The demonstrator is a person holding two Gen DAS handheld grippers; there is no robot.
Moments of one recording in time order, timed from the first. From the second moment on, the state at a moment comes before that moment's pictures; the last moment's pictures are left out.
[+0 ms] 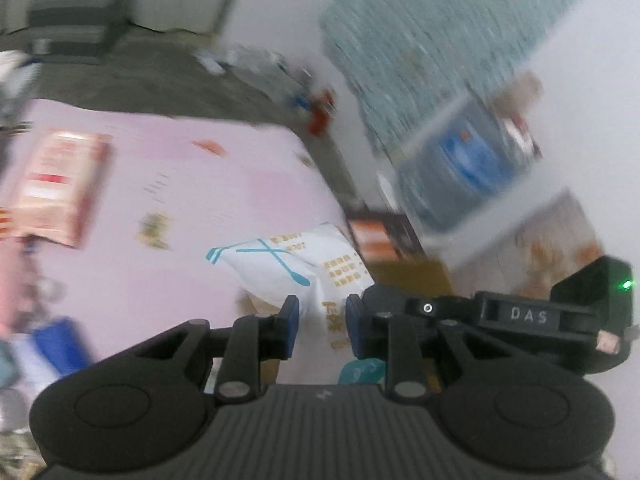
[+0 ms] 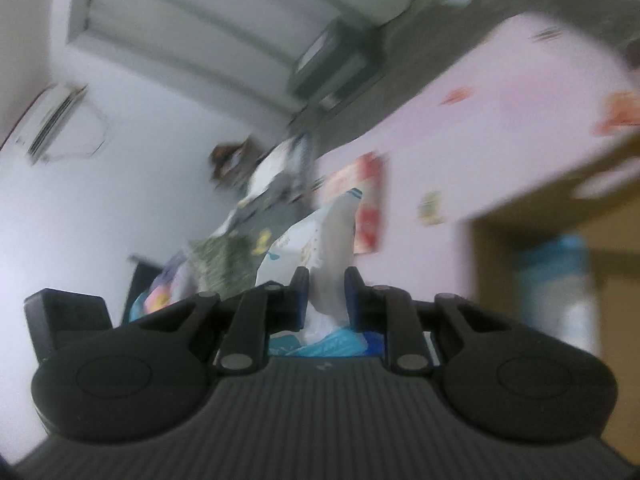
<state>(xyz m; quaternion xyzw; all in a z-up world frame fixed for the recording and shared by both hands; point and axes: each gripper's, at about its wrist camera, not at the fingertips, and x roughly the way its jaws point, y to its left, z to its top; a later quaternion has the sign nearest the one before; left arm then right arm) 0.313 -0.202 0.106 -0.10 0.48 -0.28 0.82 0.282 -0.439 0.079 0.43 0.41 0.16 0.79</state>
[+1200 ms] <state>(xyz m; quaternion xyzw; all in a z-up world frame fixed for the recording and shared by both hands) 0.295 -0.195 0.083 -0.01 0.45 -0.26 0.86 0.284 -0.492 -0.070 0.32 0.51 0.04 0.80</state>
